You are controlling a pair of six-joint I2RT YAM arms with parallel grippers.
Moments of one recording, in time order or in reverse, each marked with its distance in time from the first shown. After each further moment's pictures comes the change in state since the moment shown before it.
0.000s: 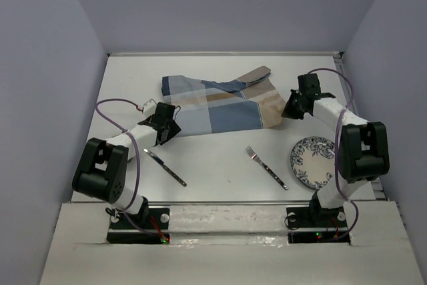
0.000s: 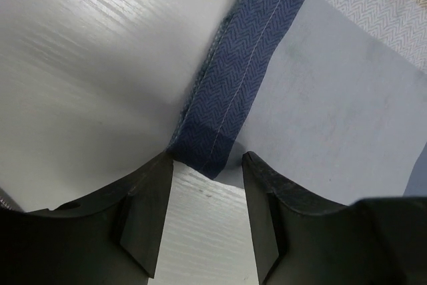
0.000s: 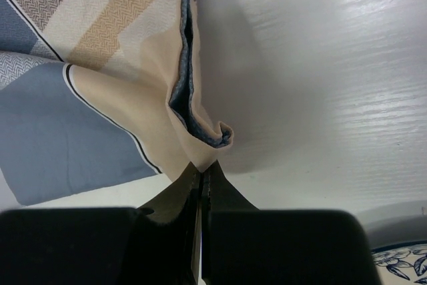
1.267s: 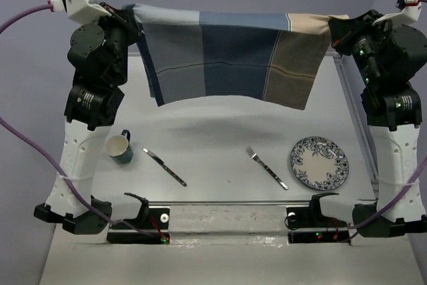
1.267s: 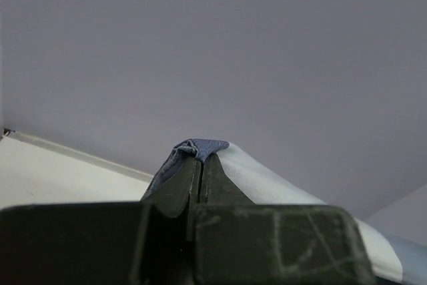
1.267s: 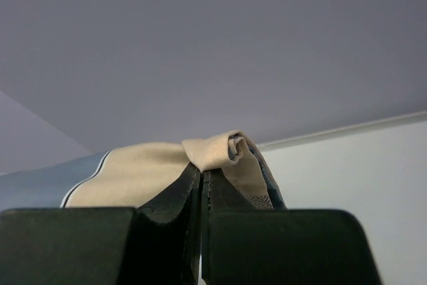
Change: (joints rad) left arm -0.039 -0.225 1.138 -0.182 -0.146 0.481; right arm 0.011 -0.451 0.657 -0.042 0.114 -0.021
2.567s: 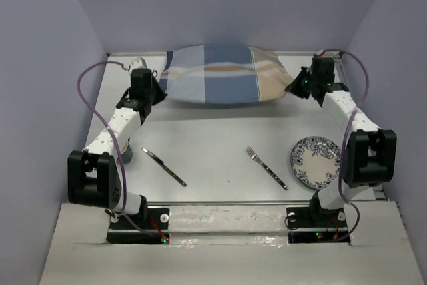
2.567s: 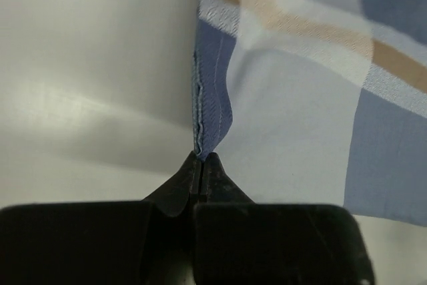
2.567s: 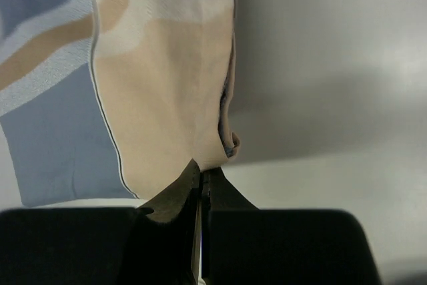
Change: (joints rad) left arm 0.205 0.159 -0.683 0.178 0.332 -0.149; right arm -0.072 0.371 -0.421 0.124 -0.203 0.068
